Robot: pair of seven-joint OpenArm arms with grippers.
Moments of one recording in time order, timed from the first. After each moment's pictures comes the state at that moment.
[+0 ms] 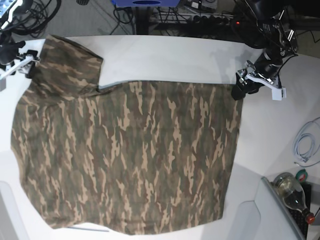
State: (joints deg) left arm 6.8 -7.5 -41.1 61.1 -28.7 -41.8 33.3; right arm -14.1 -4.5 52.8 96.7 8.3 40.3 -50.7
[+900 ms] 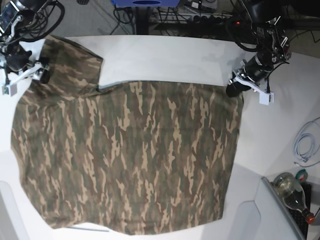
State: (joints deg) left arm 6.0 -7.8 -34.0 60.2 -28.5 -37.3 34.6; right arm -8.9 -0.7 49.4 79.8 8.4 40.3 -46.6
